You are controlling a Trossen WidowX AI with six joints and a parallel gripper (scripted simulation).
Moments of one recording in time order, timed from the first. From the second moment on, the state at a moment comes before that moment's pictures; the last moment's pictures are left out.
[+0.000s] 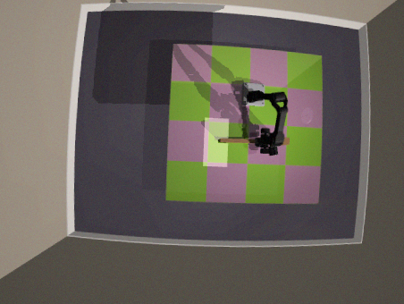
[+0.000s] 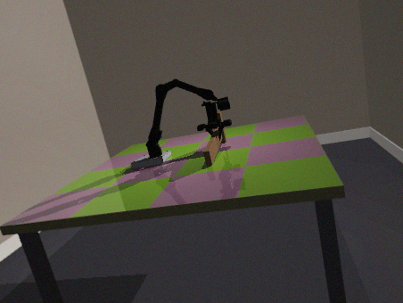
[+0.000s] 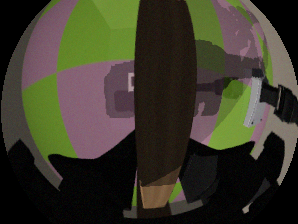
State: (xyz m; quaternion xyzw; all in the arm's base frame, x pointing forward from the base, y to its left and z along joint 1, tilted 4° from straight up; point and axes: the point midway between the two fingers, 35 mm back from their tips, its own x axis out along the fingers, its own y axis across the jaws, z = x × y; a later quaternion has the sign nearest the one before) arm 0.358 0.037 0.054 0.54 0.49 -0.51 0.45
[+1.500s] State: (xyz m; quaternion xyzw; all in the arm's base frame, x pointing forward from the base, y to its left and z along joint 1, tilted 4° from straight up) arm 0.359 0.042 0.054 0.54 0.49 -0.51 0.45
